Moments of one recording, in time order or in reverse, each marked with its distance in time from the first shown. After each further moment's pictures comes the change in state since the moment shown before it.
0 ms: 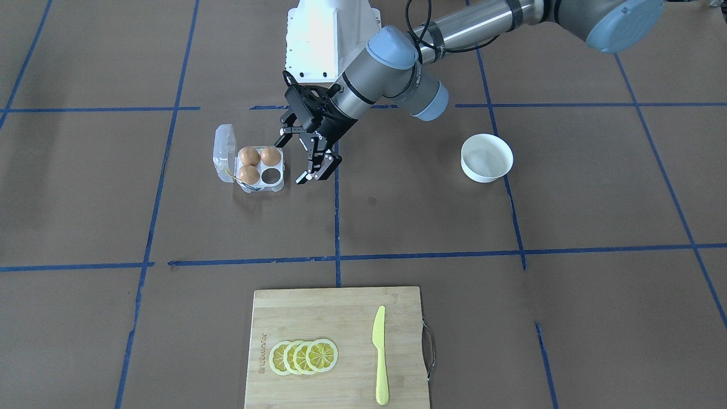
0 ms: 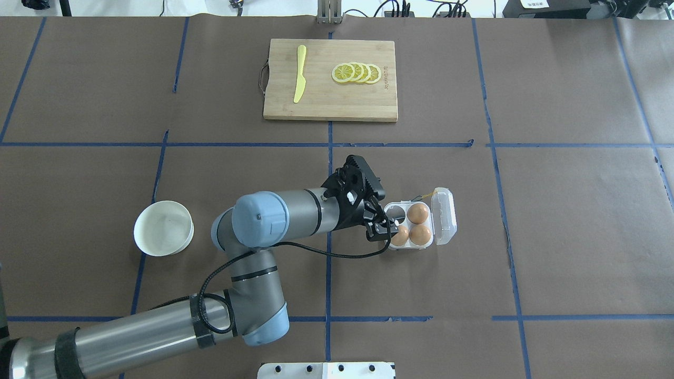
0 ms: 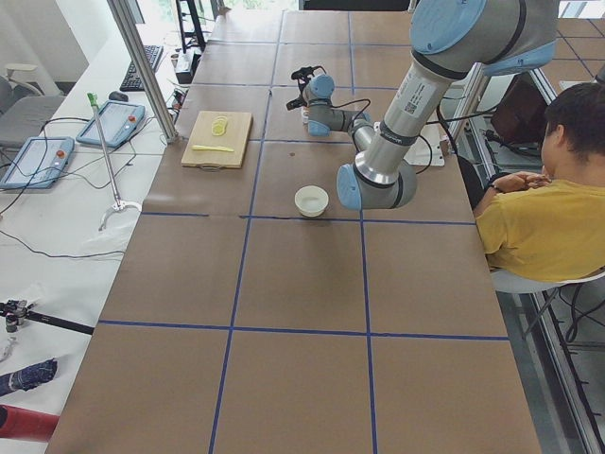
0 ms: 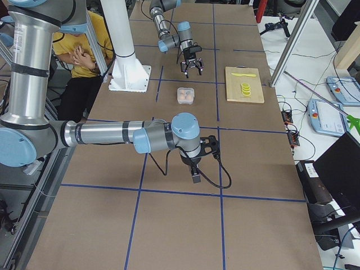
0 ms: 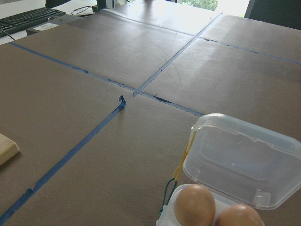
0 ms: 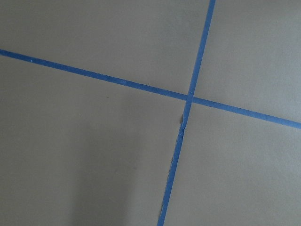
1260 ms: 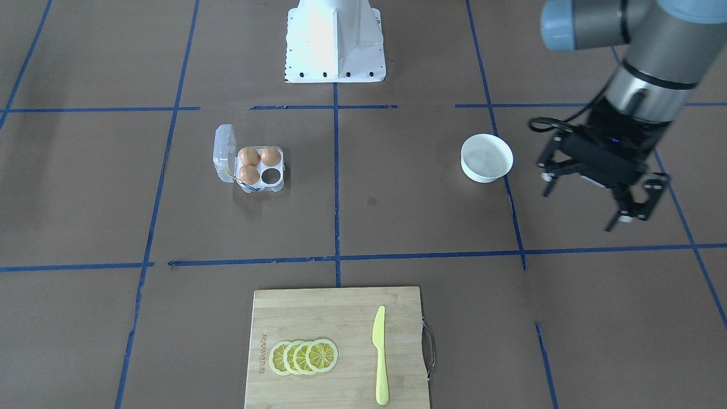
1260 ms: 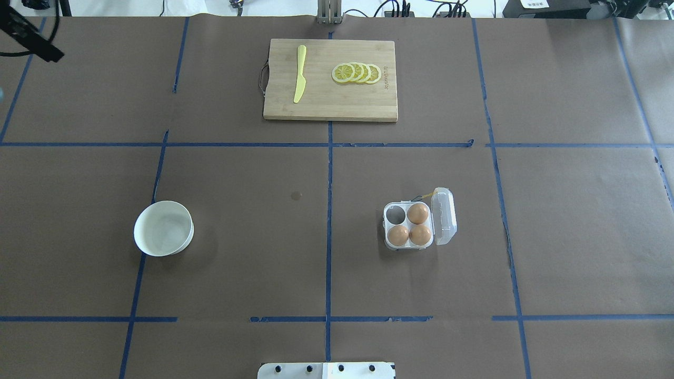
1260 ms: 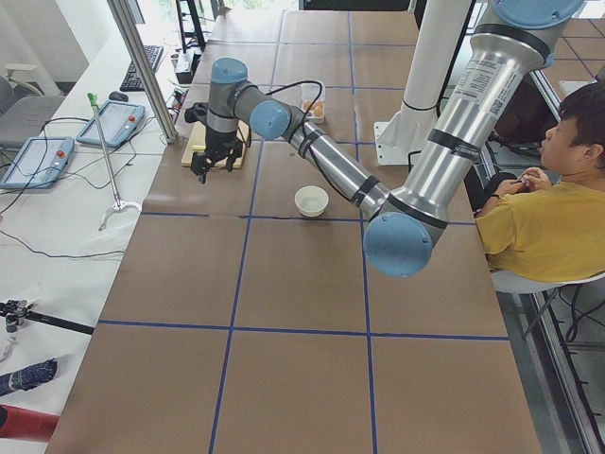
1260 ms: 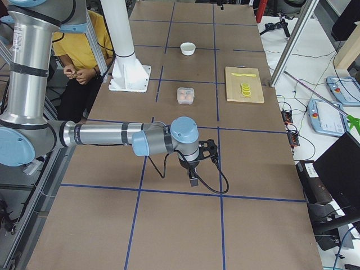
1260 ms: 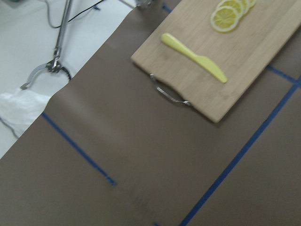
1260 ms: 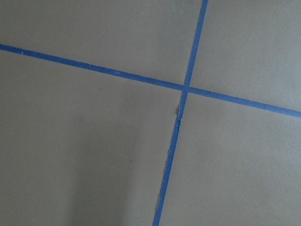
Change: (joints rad) left arm -0.810 0.382 -0.331 0.921 -0.316 0.486; right arm 0.000 -0.010 -0.017 -0.001 0.002 -0.001
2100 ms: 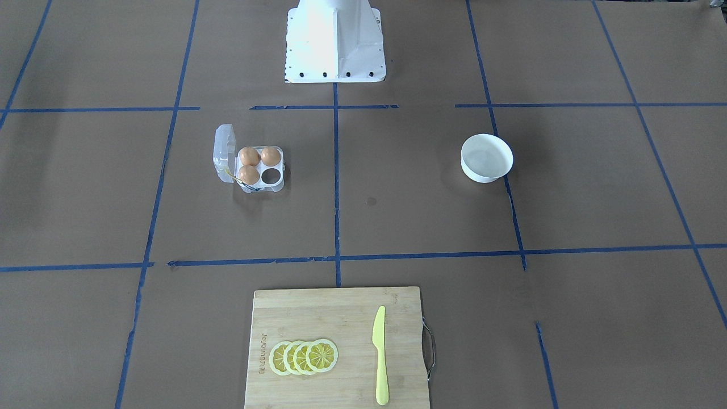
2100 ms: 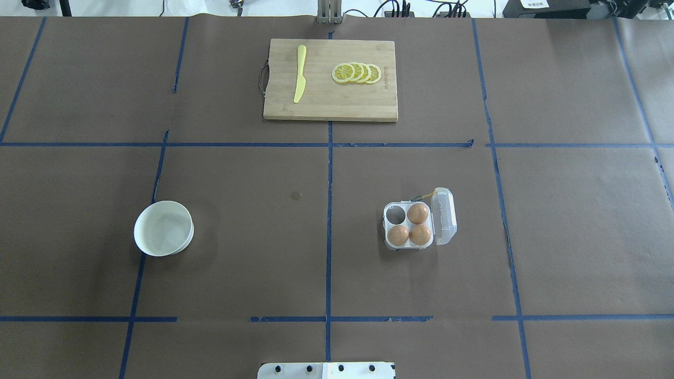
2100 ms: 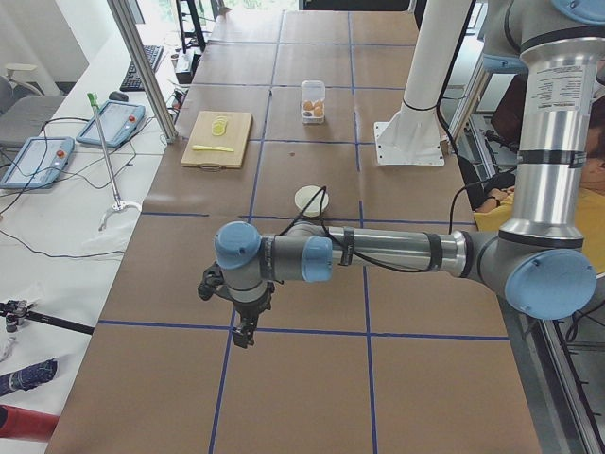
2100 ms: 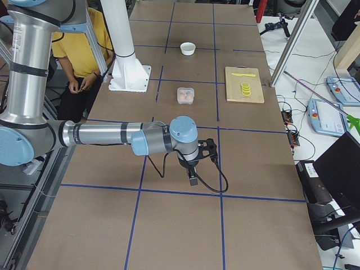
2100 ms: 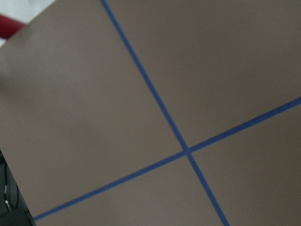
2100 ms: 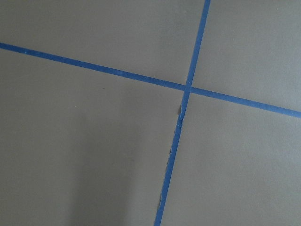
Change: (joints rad) left arm -0.320 0.405 0.174 -0.060 -0.249 0.229; right arm 0.000 -0.004 0.008 0.003 0.004 -0.001
